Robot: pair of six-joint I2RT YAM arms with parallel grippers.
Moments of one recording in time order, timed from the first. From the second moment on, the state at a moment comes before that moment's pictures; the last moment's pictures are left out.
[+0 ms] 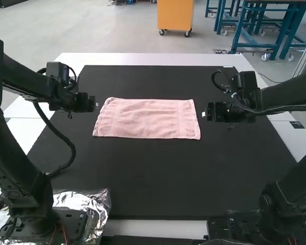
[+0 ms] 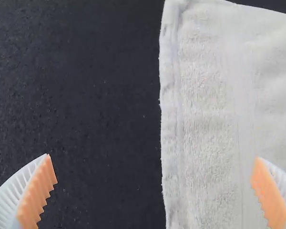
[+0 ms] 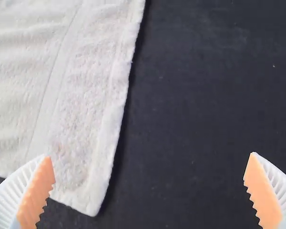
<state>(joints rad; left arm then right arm) 0.08 1.56 0.80 -0.01 0.13 -0.01 0.20 1.48 0.69 0.03 -0.11 0.03</state>
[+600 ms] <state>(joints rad) 0.02 1.84 0.96 0.21 0.14 0.02 0.25 1.86 0.99 0.14 -0.11 0.01</state>
